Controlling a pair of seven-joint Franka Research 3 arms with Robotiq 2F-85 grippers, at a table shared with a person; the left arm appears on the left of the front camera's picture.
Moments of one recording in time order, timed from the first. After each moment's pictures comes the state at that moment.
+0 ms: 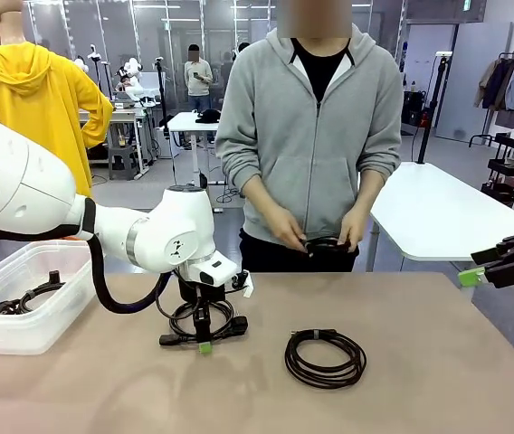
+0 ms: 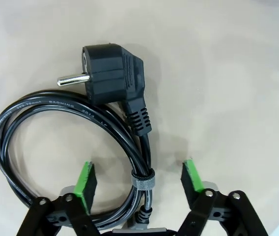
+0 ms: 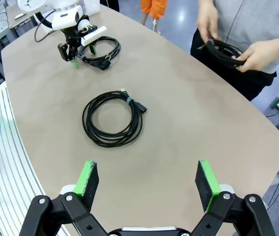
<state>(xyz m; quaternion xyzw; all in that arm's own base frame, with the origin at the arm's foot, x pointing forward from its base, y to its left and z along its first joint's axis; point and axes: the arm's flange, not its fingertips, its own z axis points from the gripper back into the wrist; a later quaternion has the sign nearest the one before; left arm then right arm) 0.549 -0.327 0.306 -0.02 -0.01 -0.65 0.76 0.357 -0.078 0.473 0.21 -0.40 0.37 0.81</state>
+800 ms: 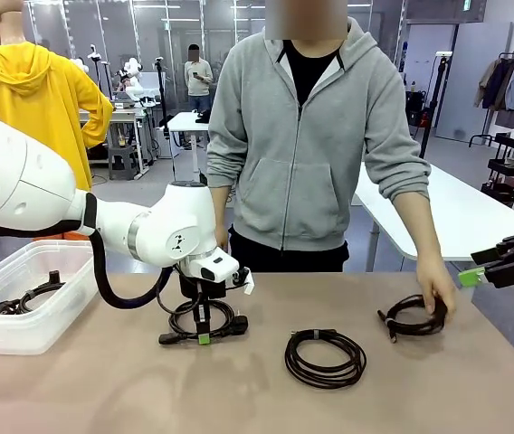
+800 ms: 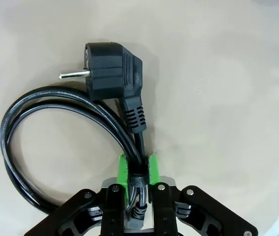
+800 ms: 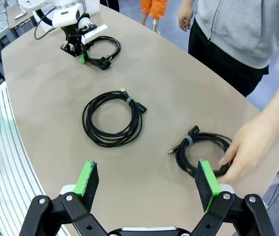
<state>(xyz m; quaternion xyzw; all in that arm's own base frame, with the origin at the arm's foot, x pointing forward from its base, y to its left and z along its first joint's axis) 0.552 -0.328 0.314 -0.02 0.00 -0.65 0.76 0.357 -0.078 0.473 0.21 -0.40 0.37 0.81</state>
